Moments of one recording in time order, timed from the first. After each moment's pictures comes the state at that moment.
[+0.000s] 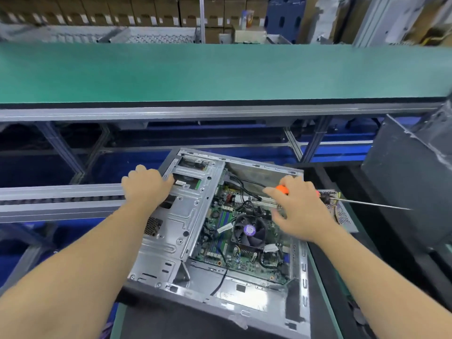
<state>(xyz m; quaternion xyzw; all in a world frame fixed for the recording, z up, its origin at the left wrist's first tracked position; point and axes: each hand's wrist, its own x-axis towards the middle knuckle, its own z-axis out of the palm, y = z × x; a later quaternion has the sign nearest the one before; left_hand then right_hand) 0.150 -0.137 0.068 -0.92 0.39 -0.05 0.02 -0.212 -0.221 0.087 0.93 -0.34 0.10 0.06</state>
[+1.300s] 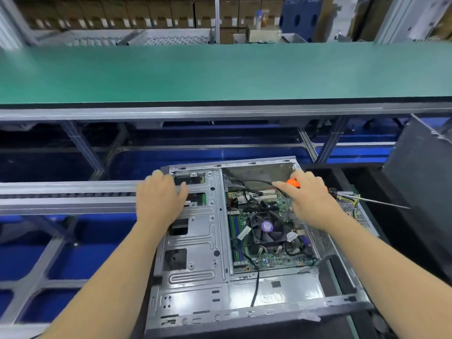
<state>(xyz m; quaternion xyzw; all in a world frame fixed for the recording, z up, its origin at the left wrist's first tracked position) 0.120 -0.082 0.081 -0.87 0.46 -0.18 -0.06 -0.194 -0.249 0.074 0.94 -0.33 0.07 0.06</state>
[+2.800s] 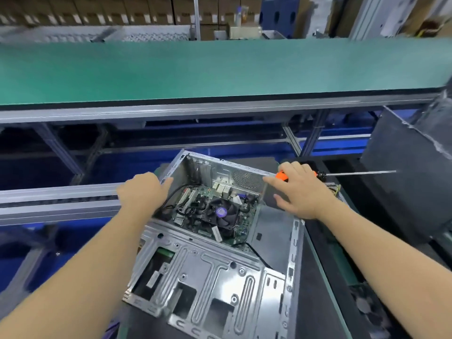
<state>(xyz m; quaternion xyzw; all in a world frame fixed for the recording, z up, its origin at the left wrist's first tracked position) 0.145 -0.112 0.077 -0.92 0.39 -0.02 0.01 -0.211 -0.253 0.090 0.95 -0.28 0.06 0.13</state>
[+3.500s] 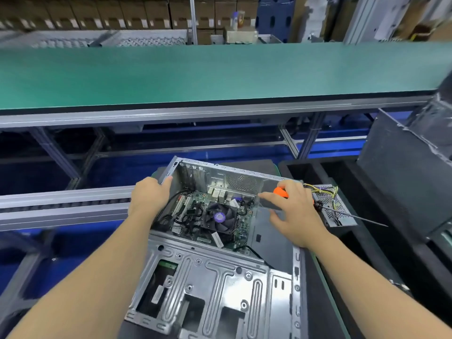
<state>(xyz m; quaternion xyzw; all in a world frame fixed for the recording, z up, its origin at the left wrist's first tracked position) 0.150 -0.131 0.049 -0.90 0.35 0.10 -0.22 -0.209 -0.203 0.061 0.90 -0.38 0.19 -0.03</state>
